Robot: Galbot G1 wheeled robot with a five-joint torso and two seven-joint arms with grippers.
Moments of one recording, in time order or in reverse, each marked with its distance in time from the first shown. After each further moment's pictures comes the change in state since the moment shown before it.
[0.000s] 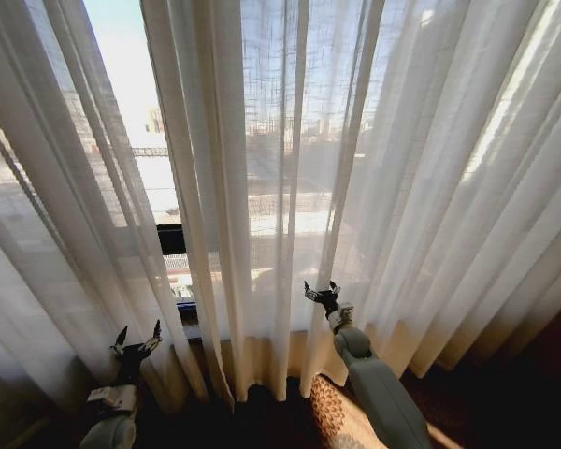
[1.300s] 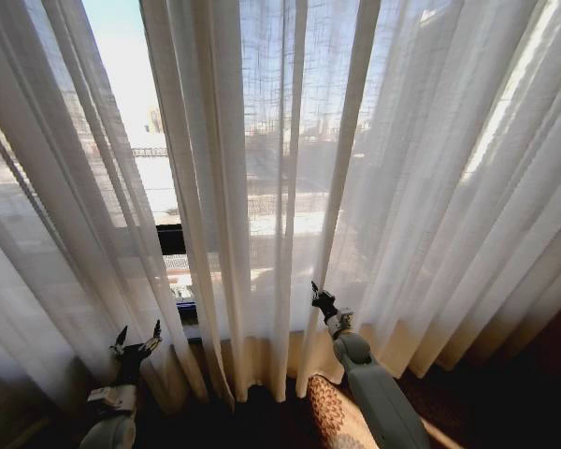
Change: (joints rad) left arm 0.000 0.000 0.000 0.000 0.000 0.000 0.000; right arm -0.047 -0.002 0.033 -0.001 0.015 0.053 -0.092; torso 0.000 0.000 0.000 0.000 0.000
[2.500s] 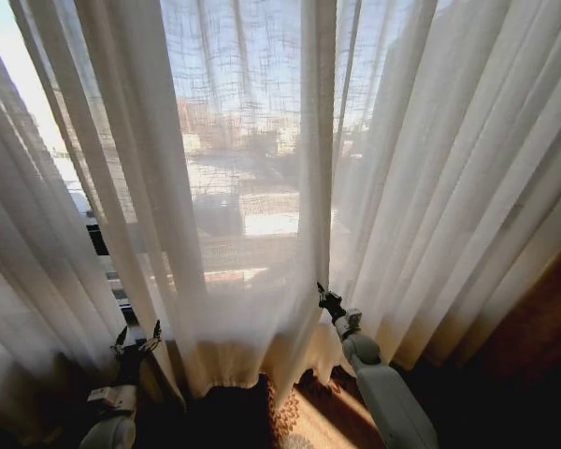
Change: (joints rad) left arm 0.000 0.000 0.000 0.000 0.000 0.000 0.000; right arm 0.000 -0.022 0.045 -0.031 0.014 0.012 -0.053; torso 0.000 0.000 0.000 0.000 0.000
